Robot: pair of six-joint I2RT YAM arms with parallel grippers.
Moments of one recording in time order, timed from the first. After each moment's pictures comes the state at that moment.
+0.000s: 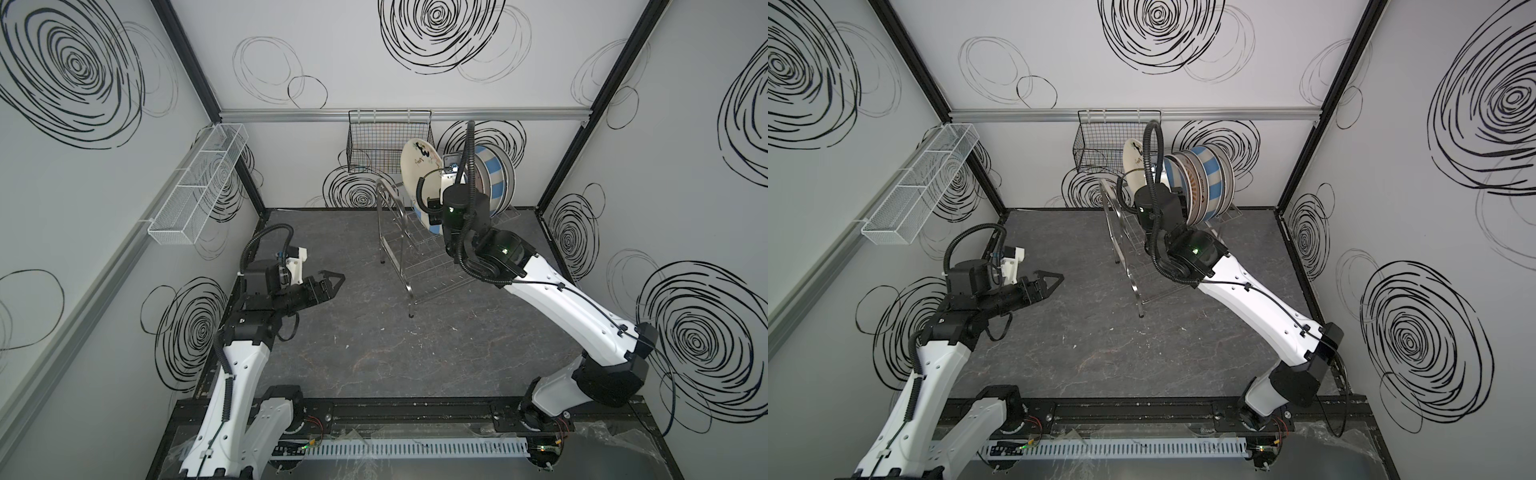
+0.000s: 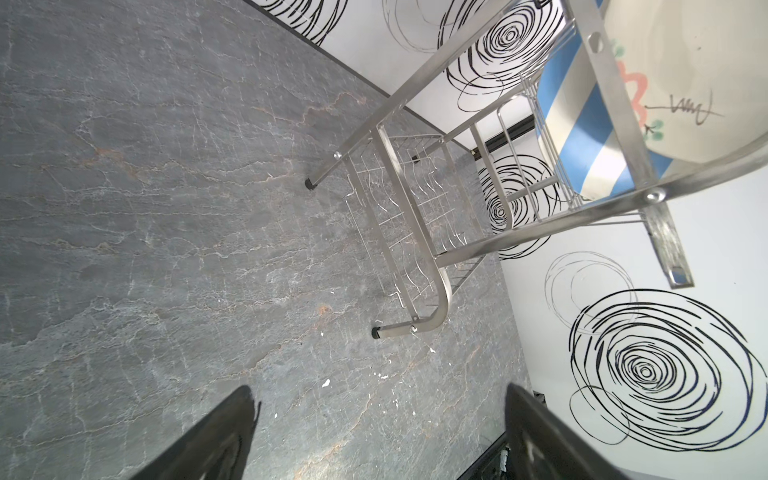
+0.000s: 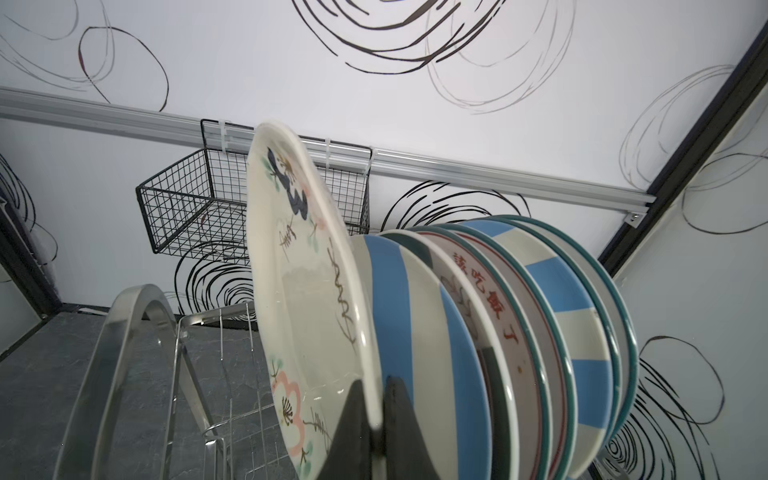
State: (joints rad) left arm 0.06 0.85 0.82 -0.60 0.67 -0.46; right arm 0.84 1.53 1.76 -0.40 0.86 0.03
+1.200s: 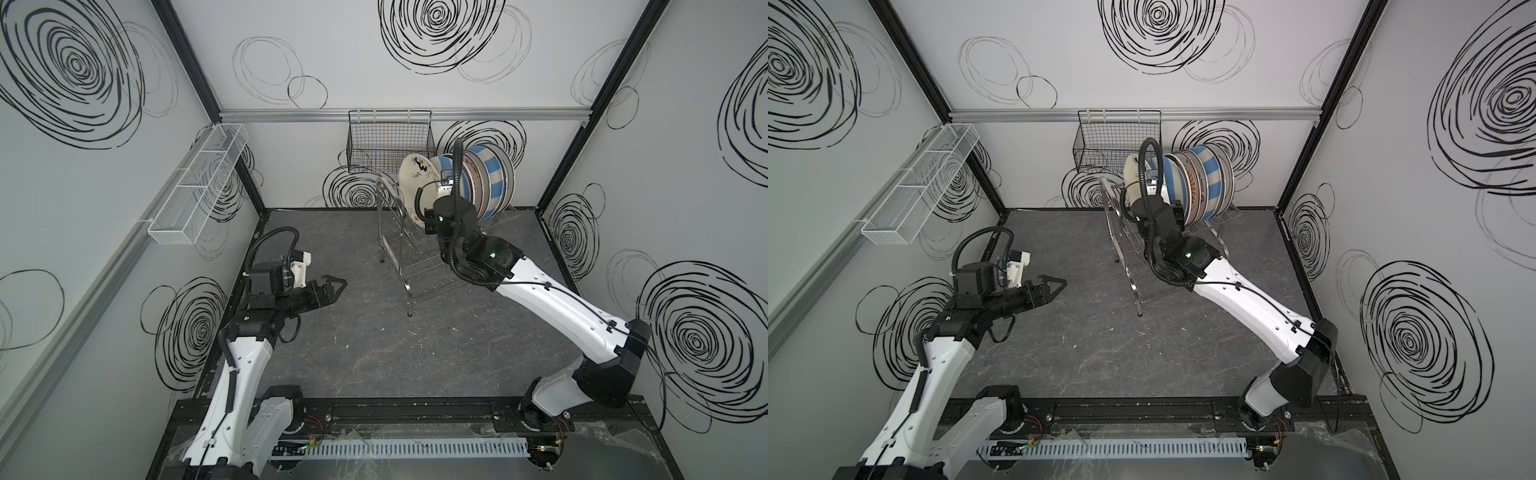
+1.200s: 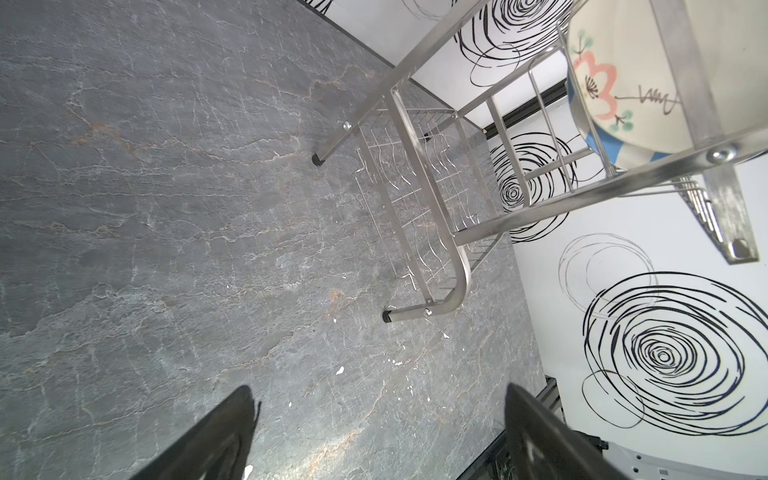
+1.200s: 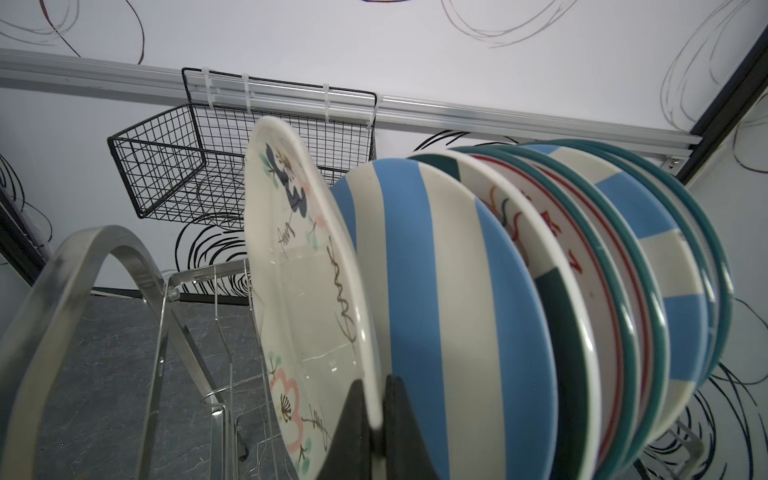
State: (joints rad) left arm 0.06 0.88 0.78 -0.59 0.68 -0.41; right arm 0.82 1.51 1.62 -0.36 0.85 0.12
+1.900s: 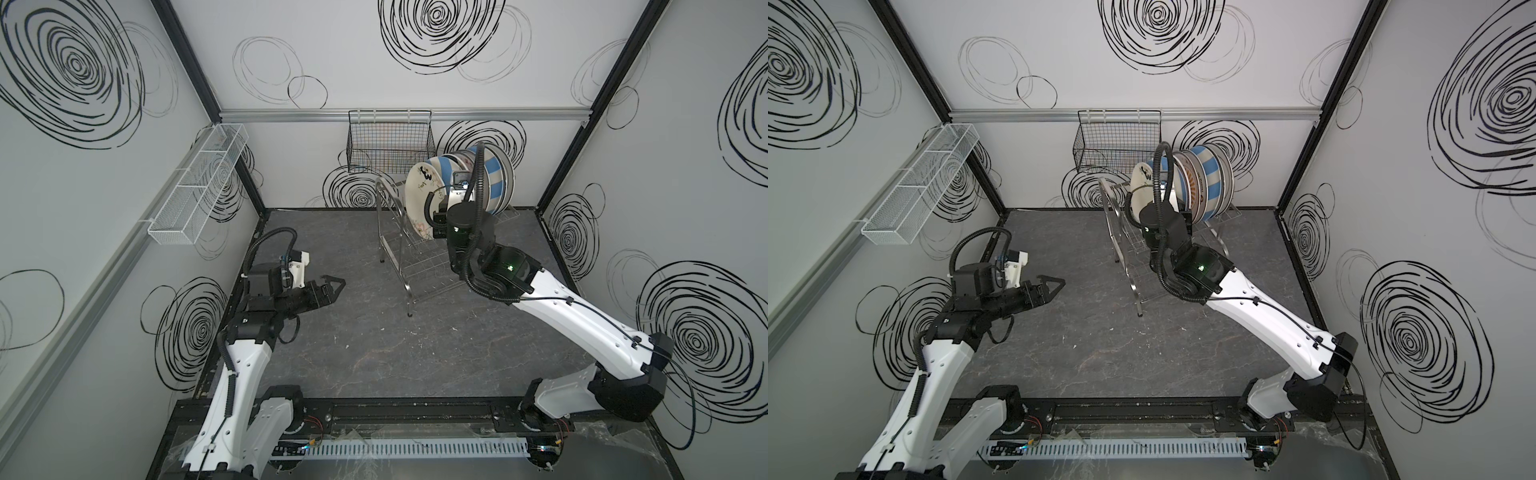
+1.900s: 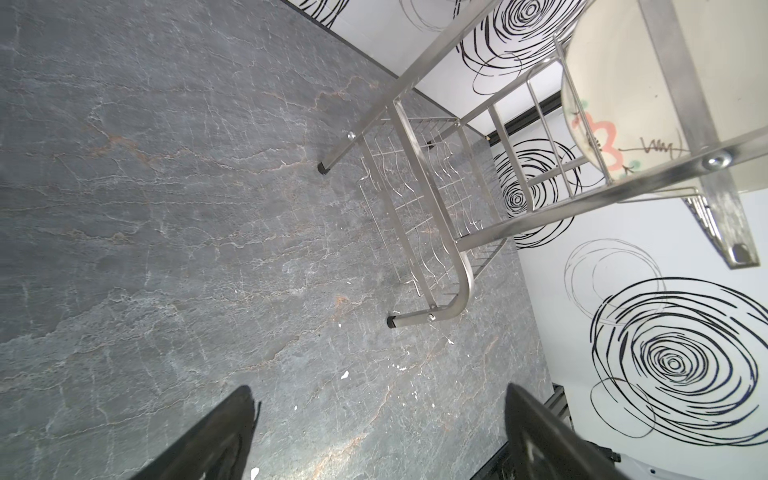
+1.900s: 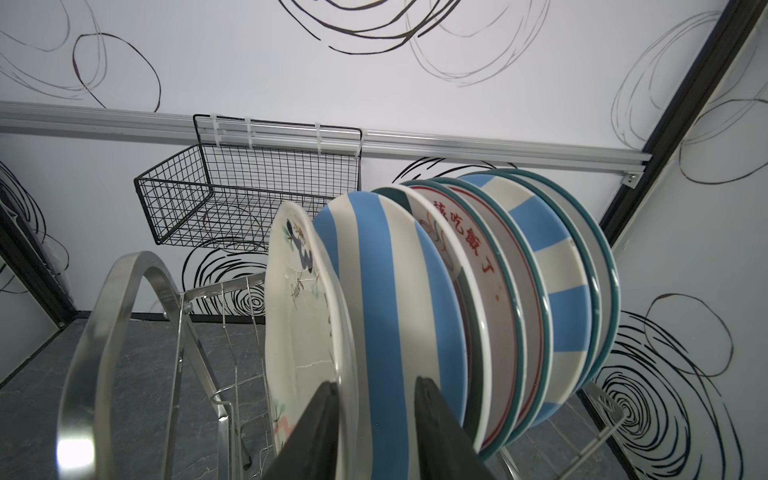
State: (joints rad) left arm 0.07 0.86 0.79 -0.60 0.64 -0.40; right arm 0.88 1.42 1.60 -0.36 0.93 0.11
